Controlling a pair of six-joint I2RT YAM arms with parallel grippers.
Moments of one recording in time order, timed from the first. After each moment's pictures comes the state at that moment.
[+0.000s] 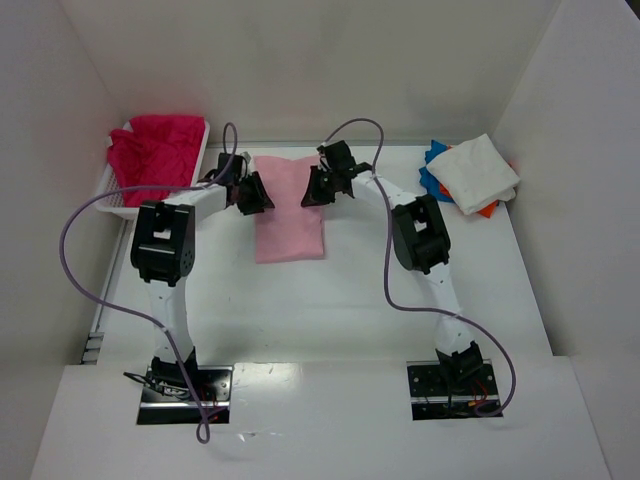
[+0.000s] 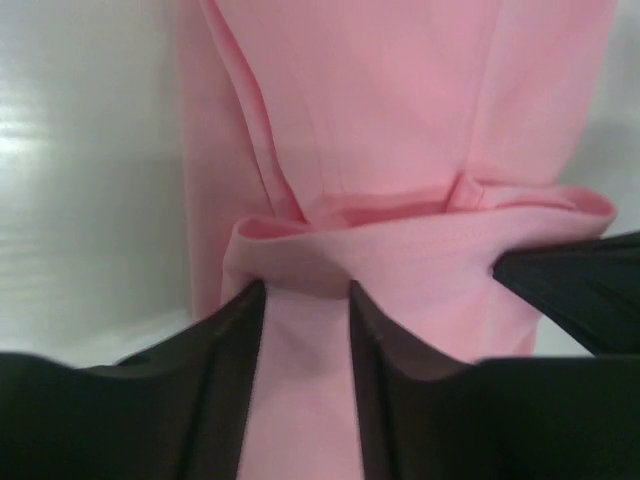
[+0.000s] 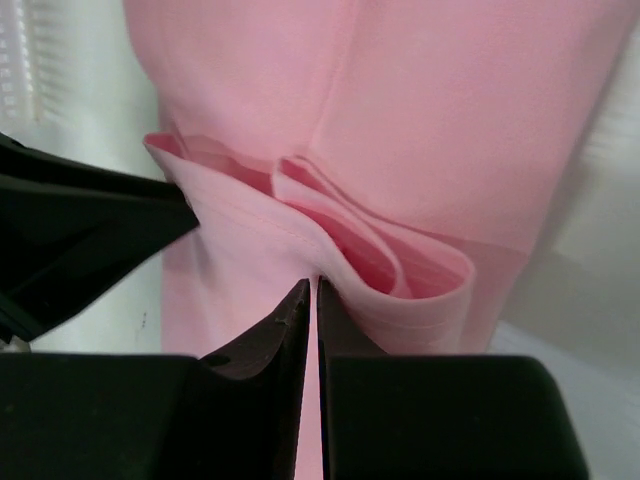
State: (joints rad) left arm -0.14 2.11 1.46 -0.21 0.27 -0.52; right arm 0.46 2.44 2.01 -0.38 -0.38 0.55
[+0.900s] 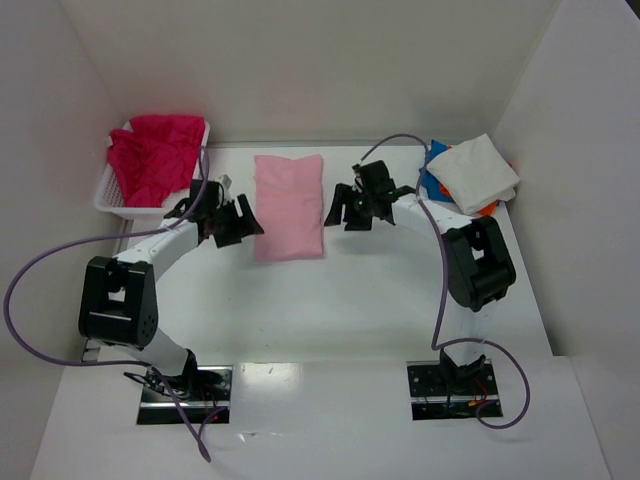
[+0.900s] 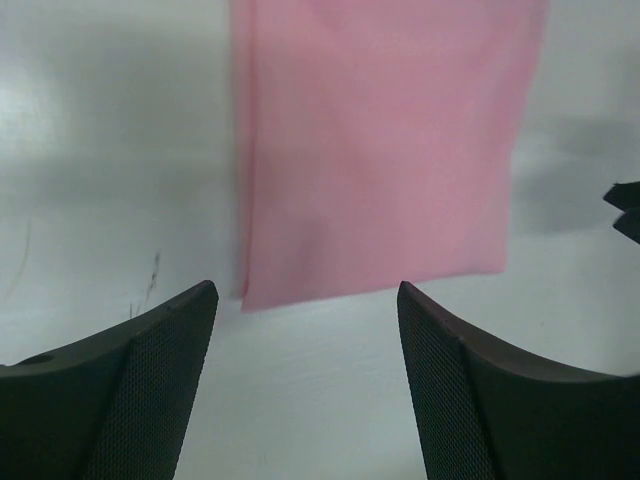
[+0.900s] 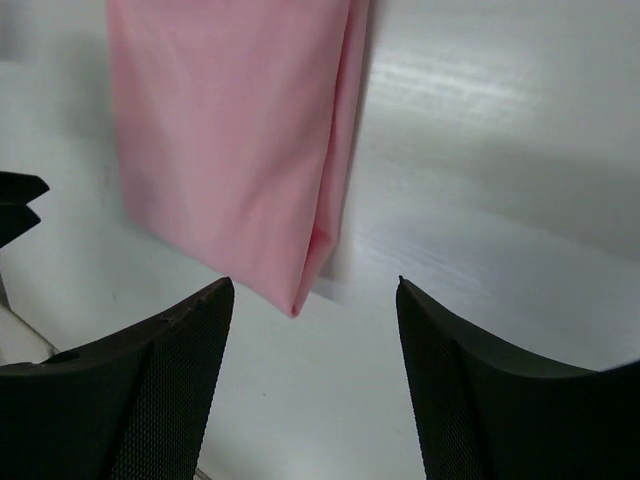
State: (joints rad) left arm -0.12 1.56 1.00 -0.30 0.28 -0.50; right arm 0.41 1.86 1.32 -0.29 -0.30 0.54
